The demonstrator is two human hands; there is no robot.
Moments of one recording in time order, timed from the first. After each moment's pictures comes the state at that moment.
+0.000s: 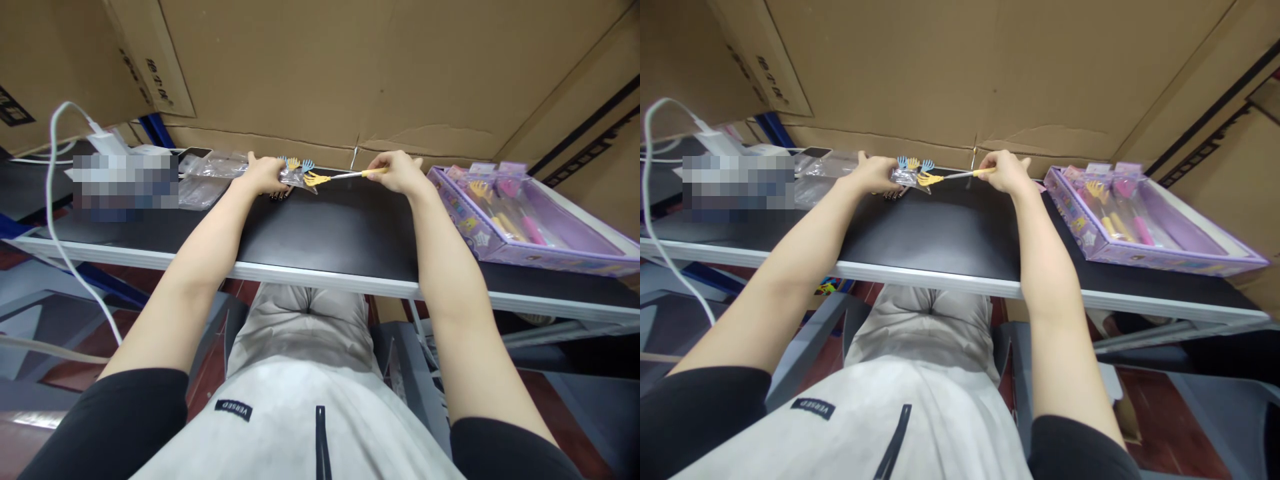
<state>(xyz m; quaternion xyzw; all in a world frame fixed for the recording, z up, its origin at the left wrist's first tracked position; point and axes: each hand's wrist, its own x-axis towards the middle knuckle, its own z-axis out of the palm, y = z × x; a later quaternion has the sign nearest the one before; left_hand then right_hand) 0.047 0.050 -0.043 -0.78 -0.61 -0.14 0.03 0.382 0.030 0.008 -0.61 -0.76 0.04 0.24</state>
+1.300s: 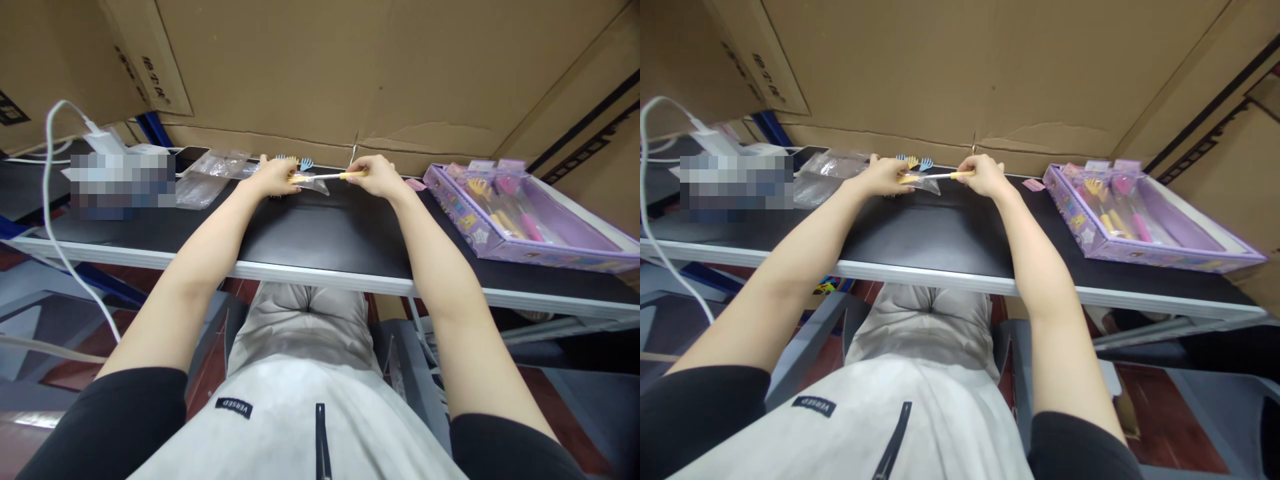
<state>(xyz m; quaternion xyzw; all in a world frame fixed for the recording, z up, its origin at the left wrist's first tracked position) 0.069 0.045 -0.044 -0.82 -0.56 -0.15 0.02 0.359 0.039 -0.015 -0.54 -0.81 0.05 0.24</state>
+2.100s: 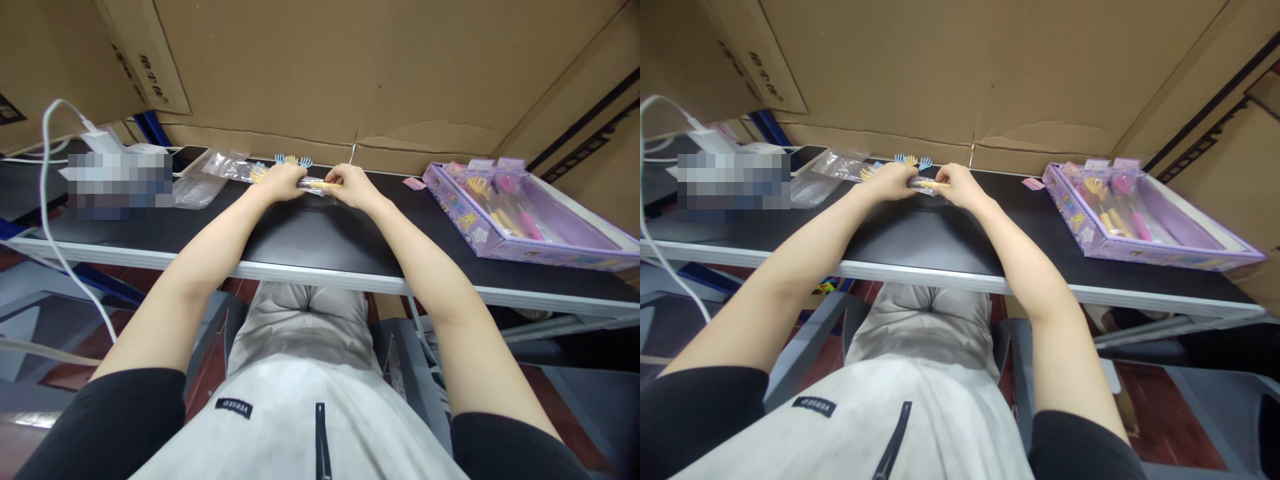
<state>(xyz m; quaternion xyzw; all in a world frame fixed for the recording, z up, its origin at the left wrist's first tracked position) 0.095 0.026 -0.041 -0.83 -0.55 -0.11 0.06 0.315 0.020 -0.034 -0.46 -0.84 0.11 0.28</state>
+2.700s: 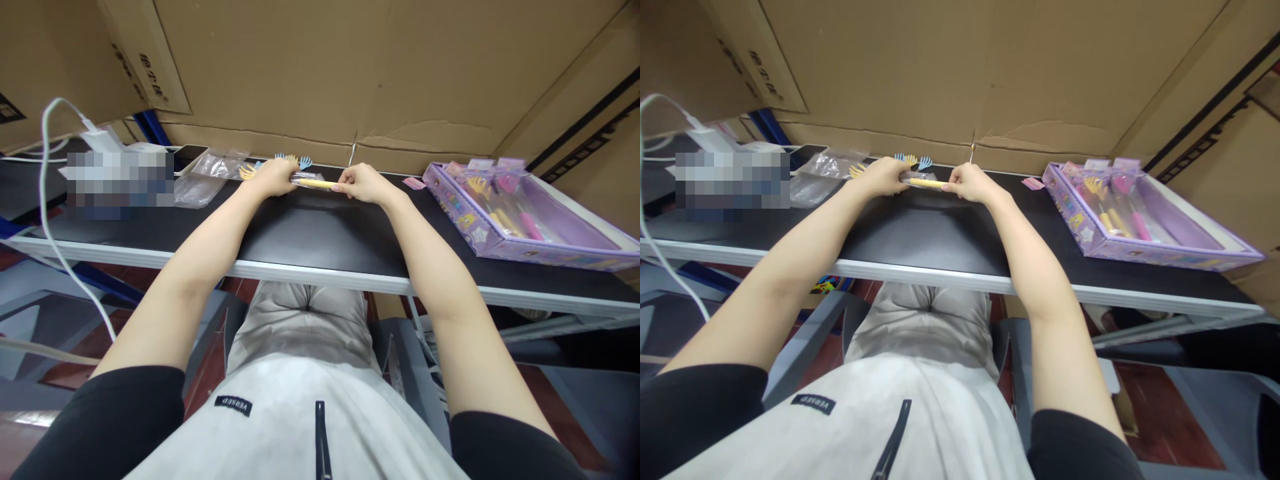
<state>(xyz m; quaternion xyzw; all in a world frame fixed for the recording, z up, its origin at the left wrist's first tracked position) 0.078 0.038 -0.044 -0.81 -0.56 -0.15 0.05 0.345 0.030 -0.021 -0.48 -0.84 0.15 0.21</state>
